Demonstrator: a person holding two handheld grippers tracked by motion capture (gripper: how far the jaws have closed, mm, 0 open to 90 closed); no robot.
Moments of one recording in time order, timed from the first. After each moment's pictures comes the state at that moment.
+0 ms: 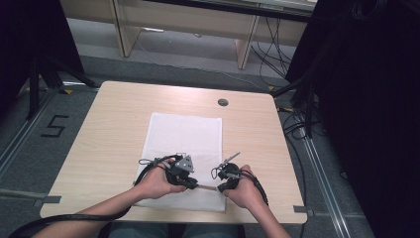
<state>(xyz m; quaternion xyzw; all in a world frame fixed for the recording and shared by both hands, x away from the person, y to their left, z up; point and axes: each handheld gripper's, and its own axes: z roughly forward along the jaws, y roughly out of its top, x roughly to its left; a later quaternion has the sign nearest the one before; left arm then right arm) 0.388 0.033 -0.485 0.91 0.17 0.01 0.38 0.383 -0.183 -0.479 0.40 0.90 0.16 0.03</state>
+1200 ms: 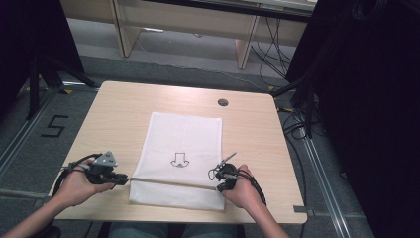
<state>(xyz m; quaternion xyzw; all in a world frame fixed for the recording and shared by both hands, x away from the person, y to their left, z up) 0.357 0.227 -0.486 0.89 0.32 0.07 0.32 0.382 -0.176 -0.478 0.38 0.91 0.14 0.05</state>
